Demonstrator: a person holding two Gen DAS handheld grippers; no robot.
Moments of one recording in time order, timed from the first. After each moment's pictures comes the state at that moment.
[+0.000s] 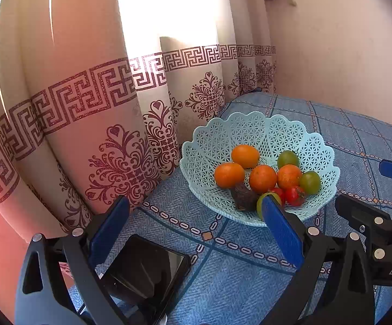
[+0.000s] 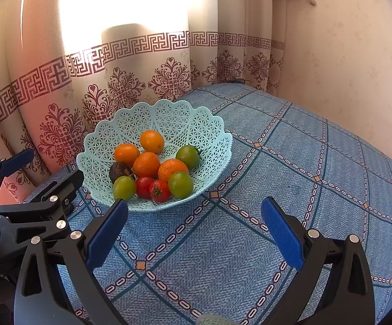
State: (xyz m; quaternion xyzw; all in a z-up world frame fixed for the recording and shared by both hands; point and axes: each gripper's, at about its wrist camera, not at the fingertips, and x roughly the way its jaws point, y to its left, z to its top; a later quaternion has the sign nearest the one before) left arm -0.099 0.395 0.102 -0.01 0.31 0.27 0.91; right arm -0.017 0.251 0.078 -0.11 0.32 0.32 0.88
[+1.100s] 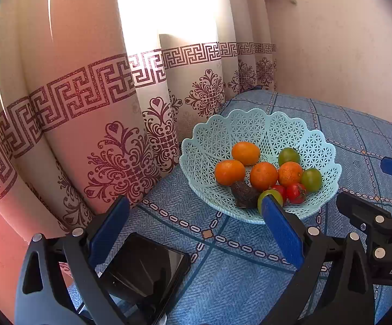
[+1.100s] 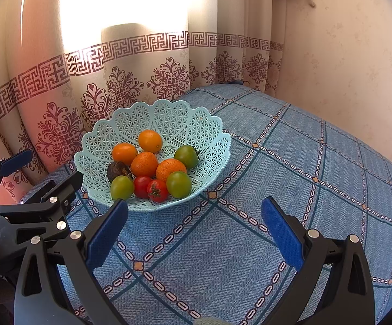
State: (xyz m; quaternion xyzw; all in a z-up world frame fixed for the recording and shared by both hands) left arm -0.099 0.398 0.099 -0.01 0.31 0.27 0.91; right arm -0.016 0.248 0.077 -0.11 0.32 0.32 0.89
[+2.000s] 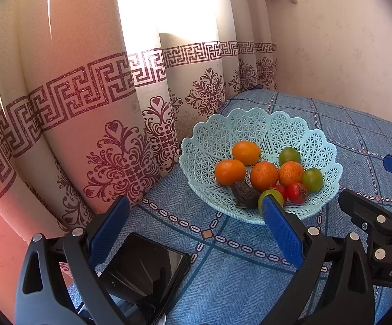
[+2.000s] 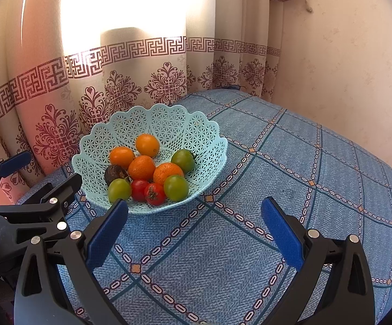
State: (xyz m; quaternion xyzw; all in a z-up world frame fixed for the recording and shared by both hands) left arm -0.099 0.401 0.098 -0.01 0.31 0.27 0.91; right arm -0.020 0.244 0.079 -0.11 0.30 0.31 0.90
